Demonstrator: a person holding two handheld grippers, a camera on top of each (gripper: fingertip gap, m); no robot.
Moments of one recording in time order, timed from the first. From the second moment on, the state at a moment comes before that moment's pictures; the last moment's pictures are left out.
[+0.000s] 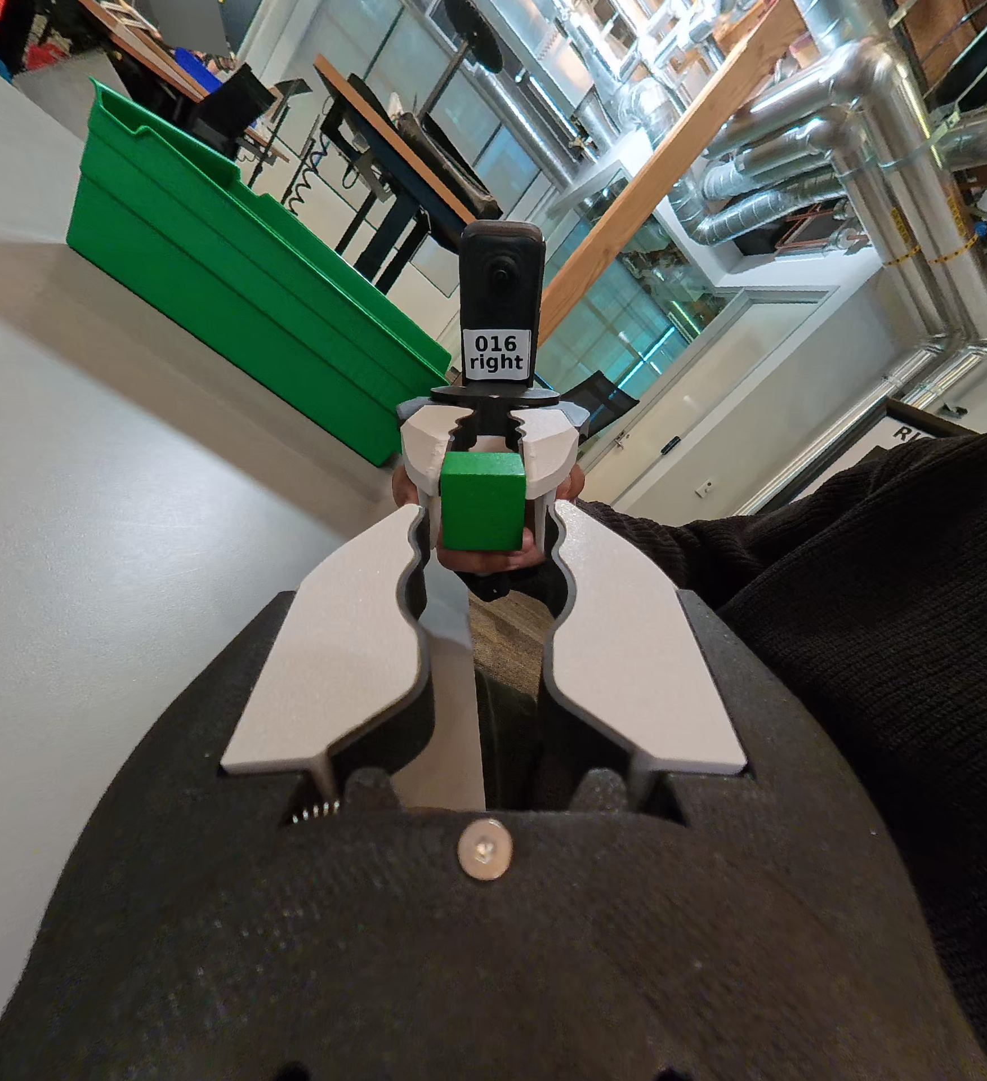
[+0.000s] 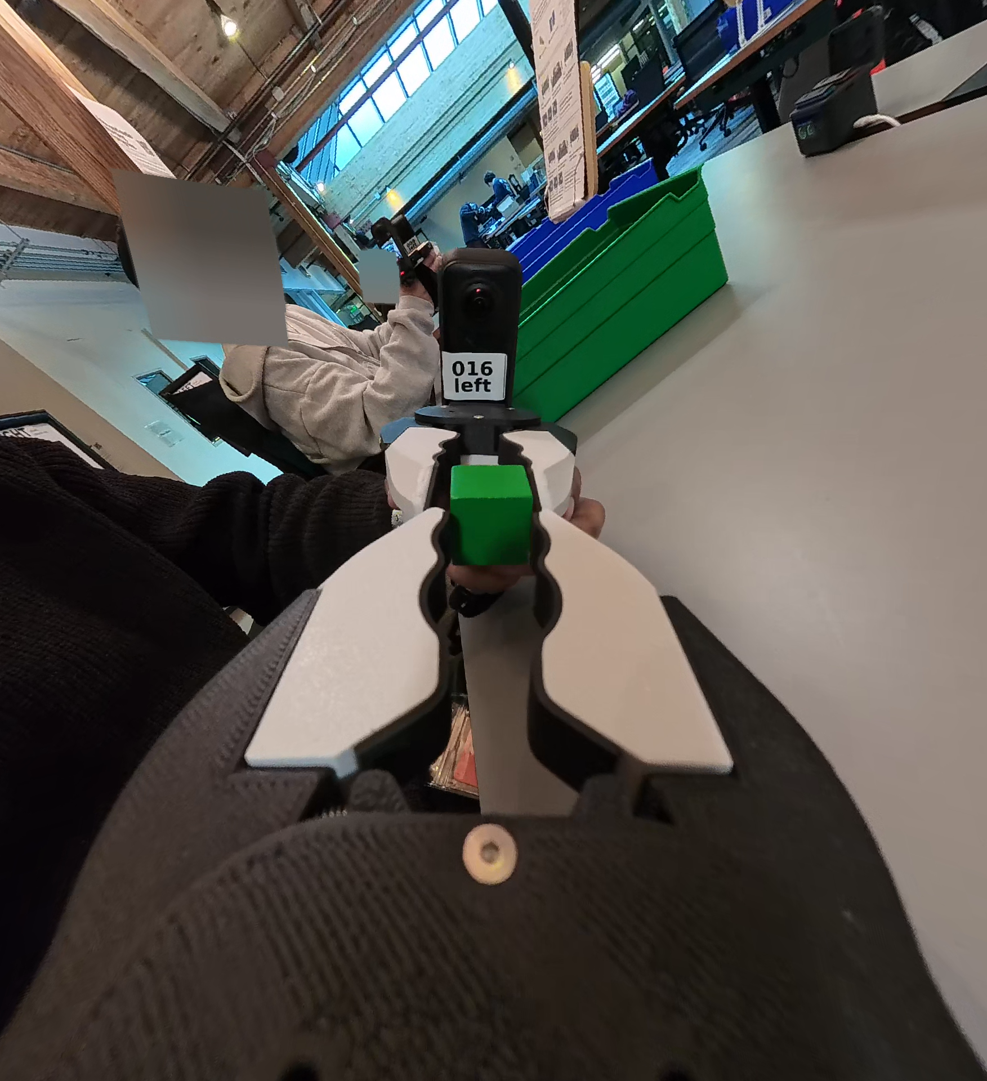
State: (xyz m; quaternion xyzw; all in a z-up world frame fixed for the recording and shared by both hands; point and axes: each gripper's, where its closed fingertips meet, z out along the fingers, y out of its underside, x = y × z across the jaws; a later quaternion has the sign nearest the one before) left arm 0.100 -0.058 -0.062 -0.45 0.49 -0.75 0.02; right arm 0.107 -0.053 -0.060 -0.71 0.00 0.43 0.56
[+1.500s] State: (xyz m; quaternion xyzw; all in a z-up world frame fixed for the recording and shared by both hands) left arm 0.102 -0.055 -0.062 -0.46 0.49 -0.74 0.03; right arm 0.106 -0.052 -0.061 -0.72 0.00 0.42 0.56
